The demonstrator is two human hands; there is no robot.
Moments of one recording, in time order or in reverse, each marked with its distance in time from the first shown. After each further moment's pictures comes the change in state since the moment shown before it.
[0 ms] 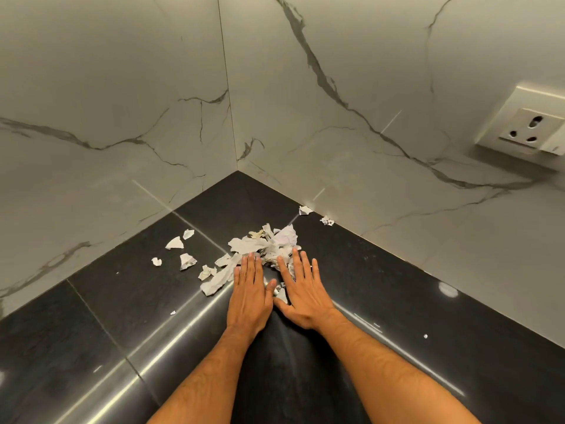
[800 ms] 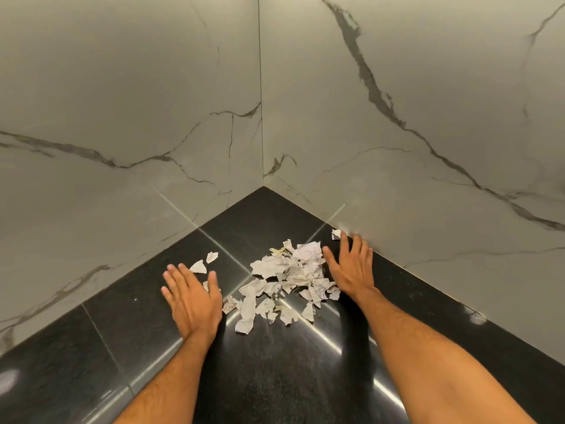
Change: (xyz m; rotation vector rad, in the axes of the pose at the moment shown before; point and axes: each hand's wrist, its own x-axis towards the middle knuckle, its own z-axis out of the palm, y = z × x) left_hand 0.053 -0.137 -0.061 0.027 0.314 -0.605; right_hand 0.131 0.067 -0.027 0.137 0.185 0.436
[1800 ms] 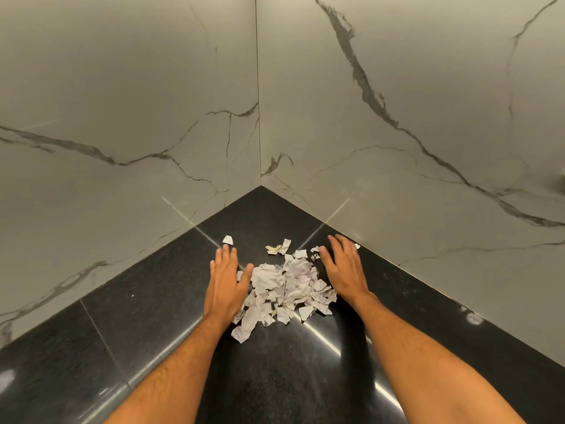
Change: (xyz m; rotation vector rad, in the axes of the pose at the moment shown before) left_hand -0.004 0.045 0.010 -0.223 -0.241 0.383; right_hand -0.019 -0.001 -0.005 0.308 0.053 -0.140
